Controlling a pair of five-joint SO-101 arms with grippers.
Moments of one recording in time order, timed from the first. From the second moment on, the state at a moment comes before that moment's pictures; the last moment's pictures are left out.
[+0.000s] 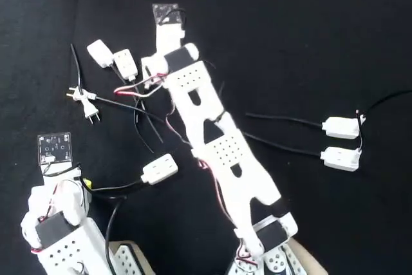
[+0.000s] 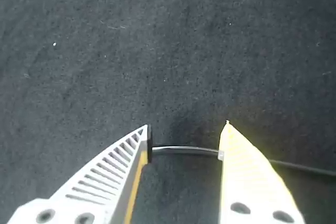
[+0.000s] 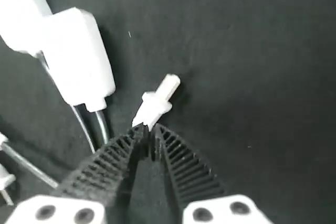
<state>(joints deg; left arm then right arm) -38.9 -103.7 94.0 73.9 -26.7 -29.0 77.5 -93.7 86.5 -22.4</state>
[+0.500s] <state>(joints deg) -38.9 -103.7 94.0 73.9 -26.7 -31.6 78.7 -93.7 80.8 -23.8</state>
